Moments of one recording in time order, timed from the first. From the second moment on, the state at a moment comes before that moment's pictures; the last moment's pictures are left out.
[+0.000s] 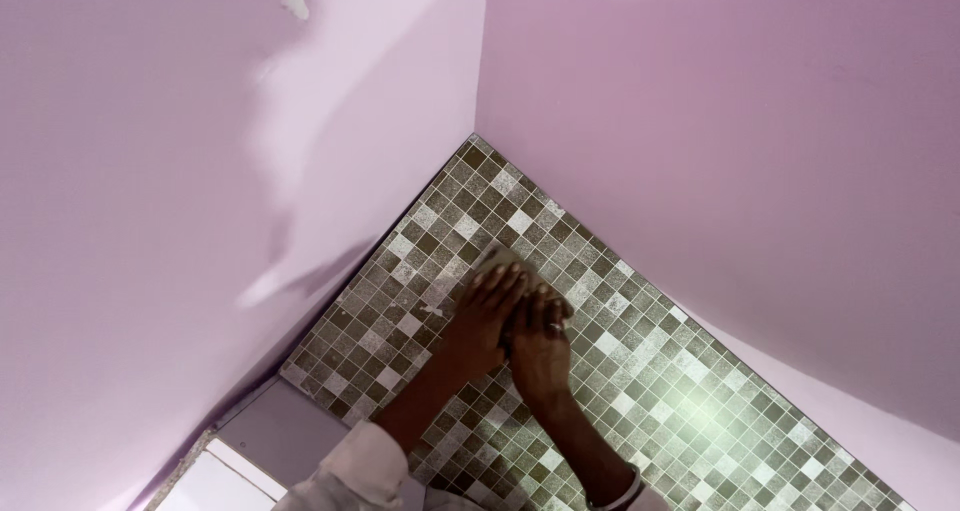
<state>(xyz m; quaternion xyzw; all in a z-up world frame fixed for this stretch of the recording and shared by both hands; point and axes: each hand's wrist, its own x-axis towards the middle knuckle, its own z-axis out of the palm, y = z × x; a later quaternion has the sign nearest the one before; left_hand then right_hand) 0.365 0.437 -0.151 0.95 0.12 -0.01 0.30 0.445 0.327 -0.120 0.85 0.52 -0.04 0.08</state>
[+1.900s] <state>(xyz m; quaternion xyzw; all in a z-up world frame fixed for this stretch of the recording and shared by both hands) 0.283 0.547 -0.143 0.95 0.23 -0.17 0.15 0.389 0.442 -0.142 0.78 0.59 -0.19 -0.02</state>
